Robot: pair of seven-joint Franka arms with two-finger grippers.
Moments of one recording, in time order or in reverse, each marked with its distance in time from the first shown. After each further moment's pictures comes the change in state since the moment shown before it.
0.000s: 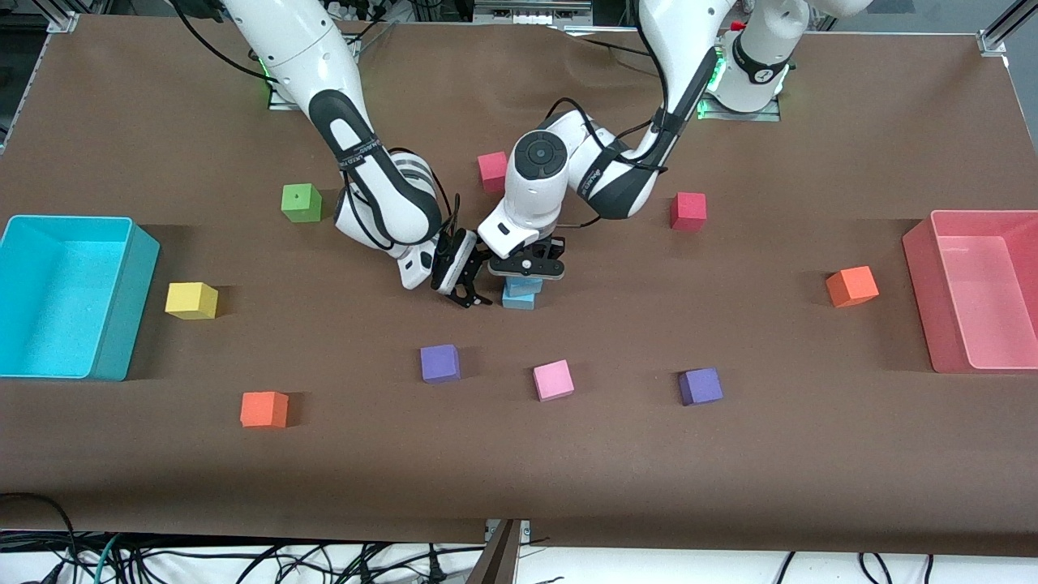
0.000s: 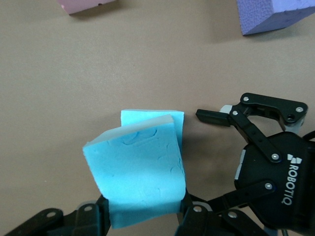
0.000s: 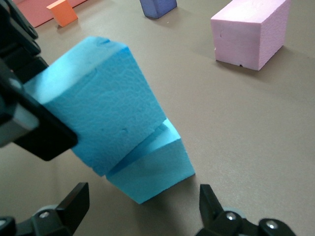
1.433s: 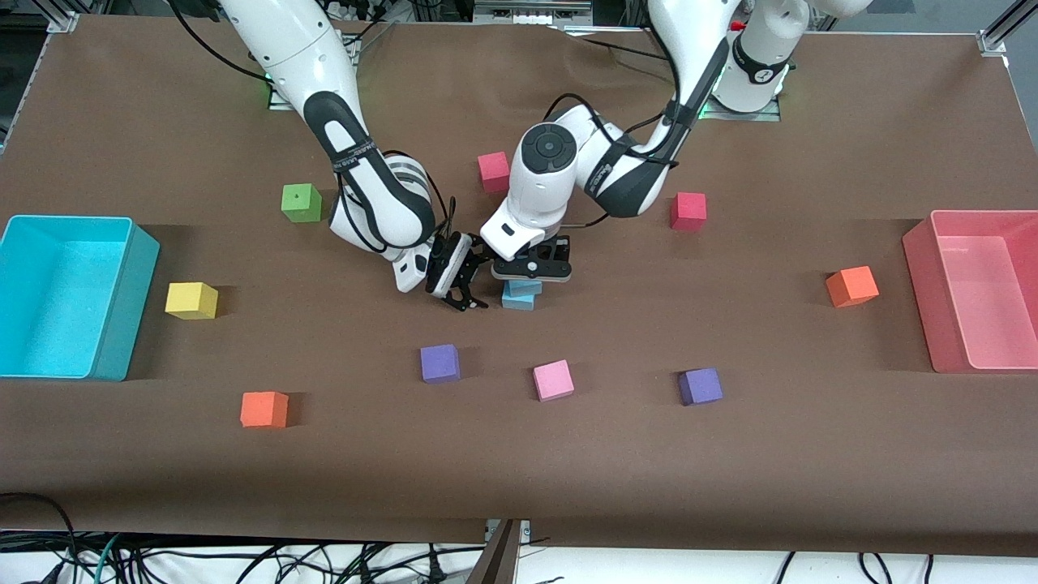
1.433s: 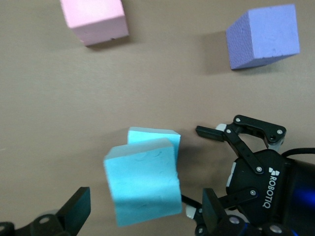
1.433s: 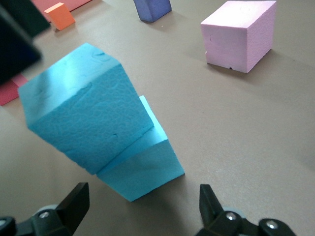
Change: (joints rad) left arm 0.018 -0.055 0.016 0.028 0.000 -0.043 -0.027; right arm 0.000 -0.016 -0.023 -0.015 0.008 -0.021 0.009
